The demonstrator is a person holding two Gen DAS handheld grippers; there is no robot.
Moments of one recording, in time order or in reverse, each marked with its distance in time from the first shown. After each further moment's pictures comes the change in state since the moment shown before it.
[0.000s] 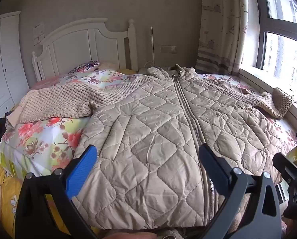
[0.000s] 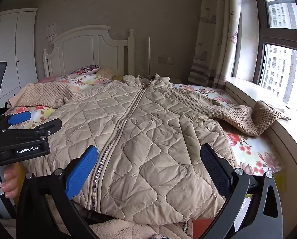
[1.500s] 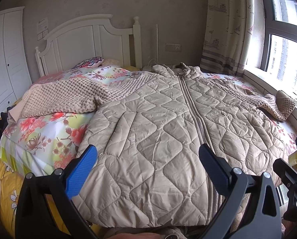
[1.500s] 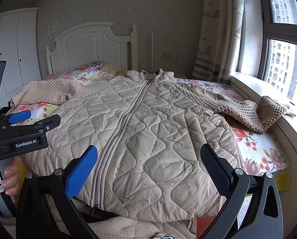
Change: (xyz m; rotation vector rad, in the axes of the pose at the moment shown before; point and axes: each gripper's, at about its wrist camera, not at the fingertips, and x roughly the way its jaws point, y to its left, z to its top) left arm 0.003 0.012 -0.001 -0.034 0.026 0.008; right arm 0.007 0.001 -0.003 0.012 0.048 0.035
